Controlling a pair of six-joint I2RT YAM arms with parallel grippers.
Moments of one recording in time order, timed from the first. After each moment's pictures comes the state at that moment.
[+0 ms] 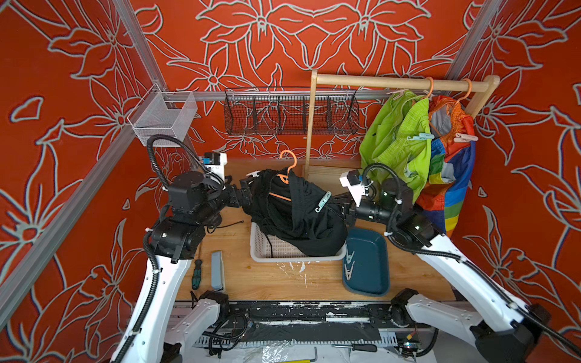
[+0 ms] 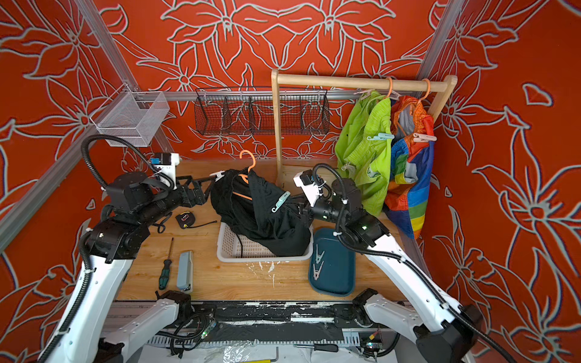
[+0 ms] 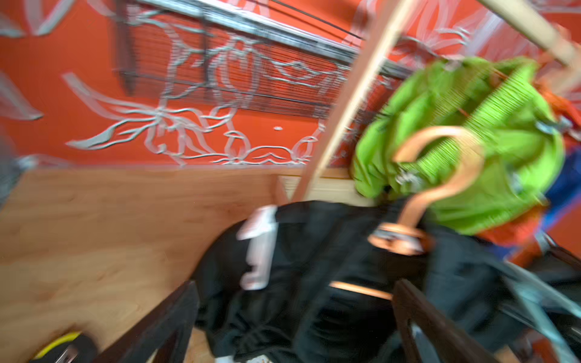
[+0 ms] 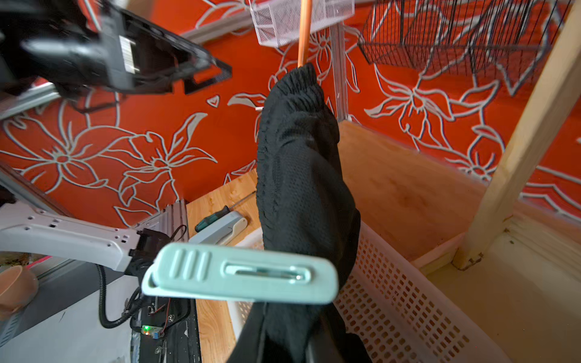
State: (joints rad) left arm -0.20 0.95 1.36 -0.67 0.26 -0.22; right arm 0.53 1.10 1.03 -0.22 -0.59 0.11
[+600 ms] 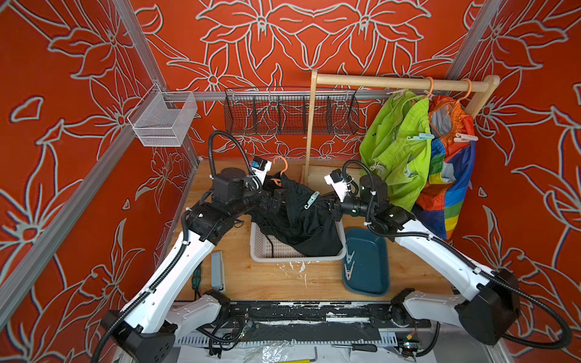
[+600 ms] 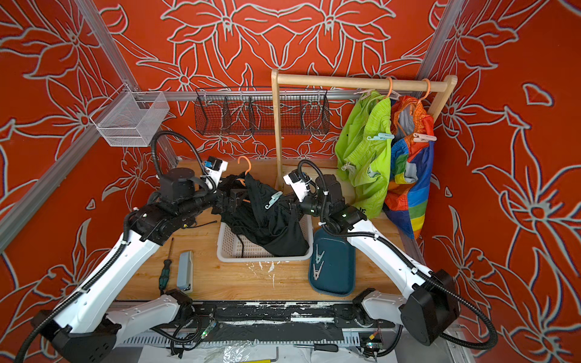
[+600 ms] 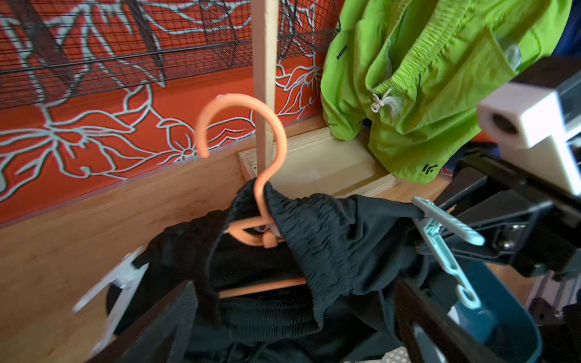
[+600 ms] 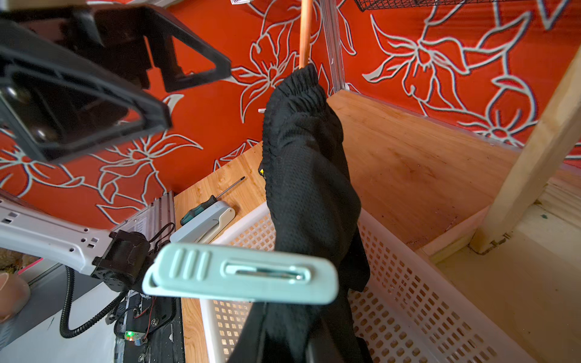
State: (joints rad) left arm -0.43 1.10 1.24 -0.53 0.16 -0.02; right arm 0.53 1.24 1.03 -0.13 -0.61 0.14
